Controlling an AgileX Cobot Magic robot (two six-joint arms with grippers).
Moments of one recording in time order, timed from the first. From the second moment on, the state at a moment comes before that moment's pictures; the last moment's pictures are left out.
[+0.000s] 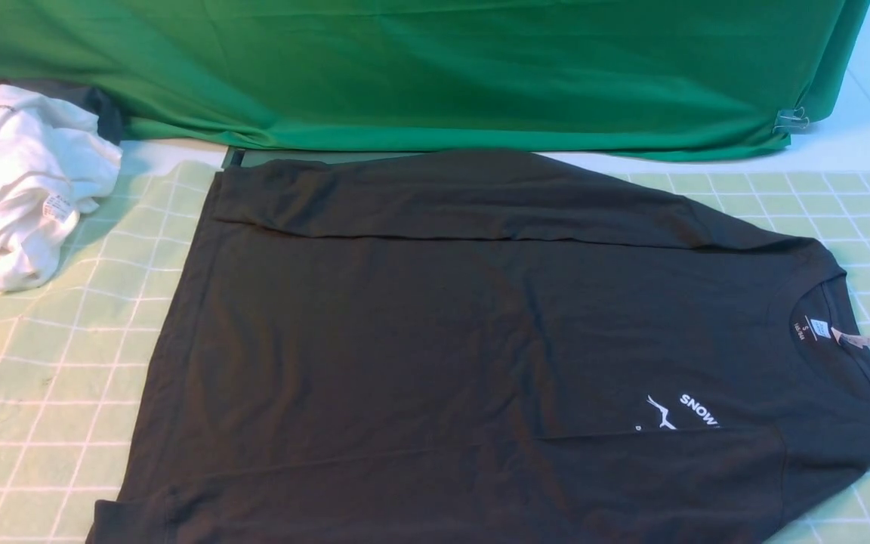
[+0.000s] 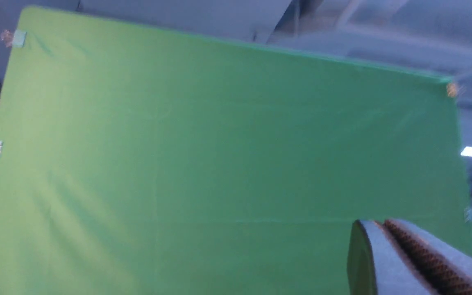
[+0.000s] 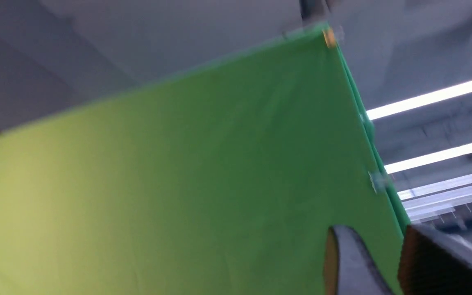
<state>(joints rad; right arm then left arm) -0.03 0.00 0.01 -0.03 -0.80 0.39 -0.03 0.10 -0.30 0.19 -0.36 -0.28</state>
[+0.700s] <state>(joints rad) -0.03 0.36 -0.44 -0.03 -0.09 0.10 -0.08 0.92 -0.92 -0.03 0.57 -0.04</state>
